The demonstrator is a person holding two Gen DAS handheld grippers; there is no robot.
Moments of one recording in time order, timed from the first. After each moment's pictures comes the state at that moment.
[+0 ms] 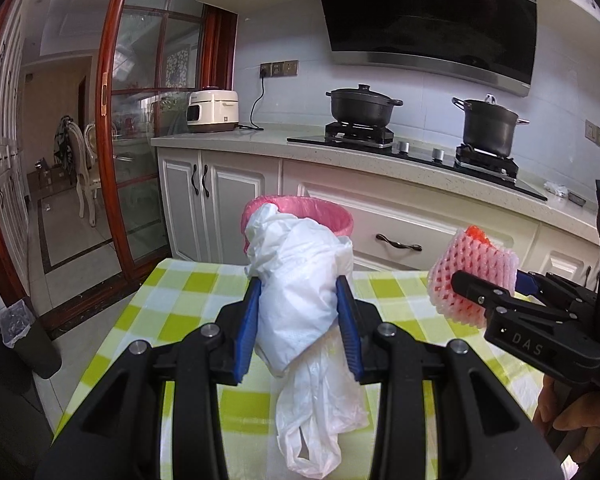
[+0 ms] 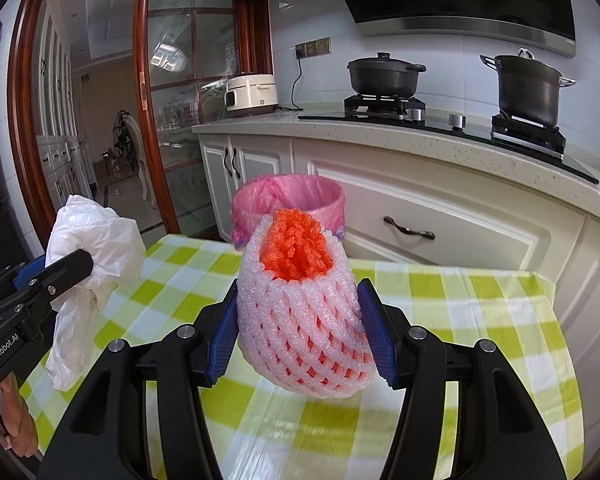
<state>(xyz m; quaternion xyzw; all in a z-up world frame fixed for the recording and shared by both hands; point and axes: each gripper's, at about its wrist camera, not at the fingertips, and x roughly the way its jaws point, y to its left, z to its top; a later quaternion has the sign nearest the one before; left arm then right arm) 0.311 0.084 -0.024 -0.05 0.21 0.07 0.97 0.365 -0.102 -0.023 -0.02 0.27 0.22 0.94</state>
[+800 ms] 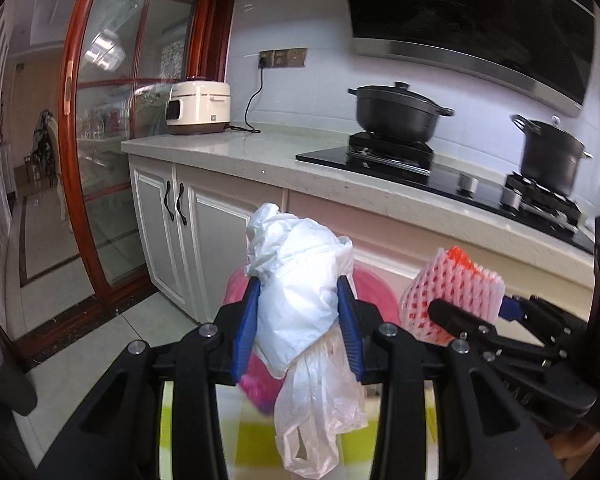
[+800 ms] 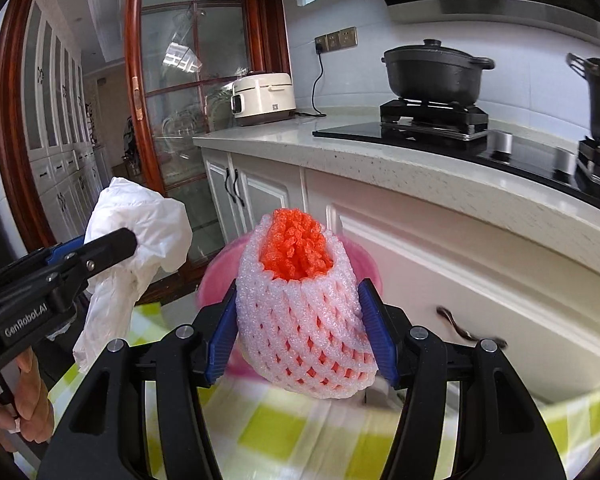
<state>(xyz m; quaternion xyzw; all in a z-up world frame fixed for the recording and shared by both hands) 0.597 0.175 -0.015 -0.07 0.22 0.06 0.97 0.616 -0.009 -0.028 -0.01 0.27 0.26 0.93</state>
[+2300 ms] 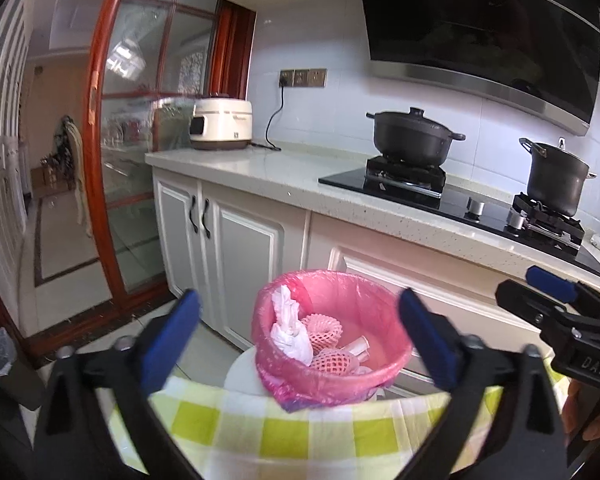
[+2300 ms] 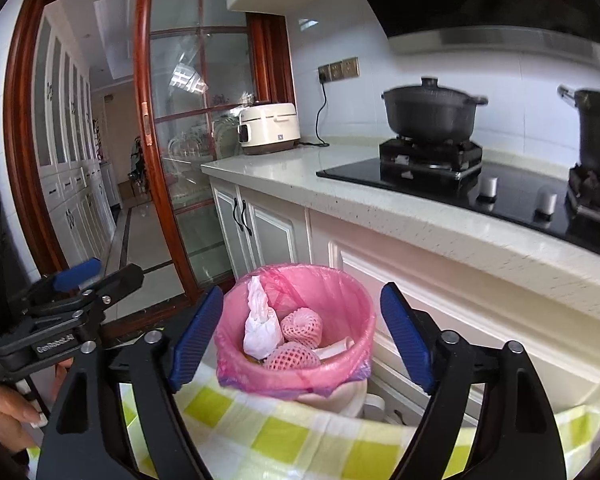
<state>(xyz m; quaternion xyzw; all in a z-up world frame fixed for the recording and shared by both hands) 0.532 0.183 0.020 -0.07 0.19 0.09 0.98 0.557 -0.041 0.038 -0.01 0.23 0.27 0.94</state>
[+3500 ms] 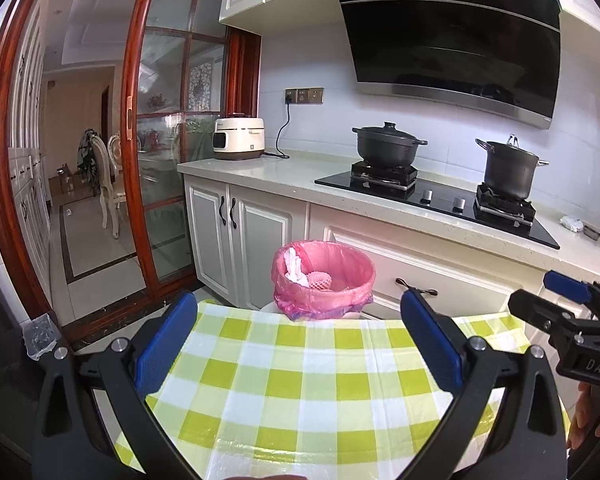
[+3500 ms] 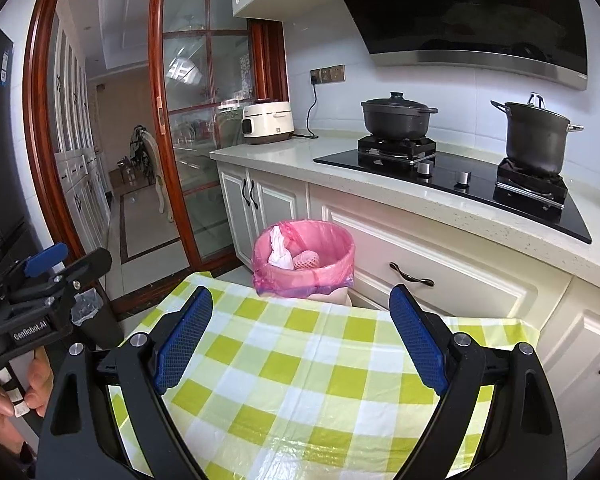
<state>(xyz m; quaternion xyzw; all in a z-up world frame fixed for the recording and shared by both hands) 0.304 0.109 0.074 -0.05 0.19 0.11 0.97 0.344 -0.111 0.088 -0.02 0.25 0.24 0.94</state>
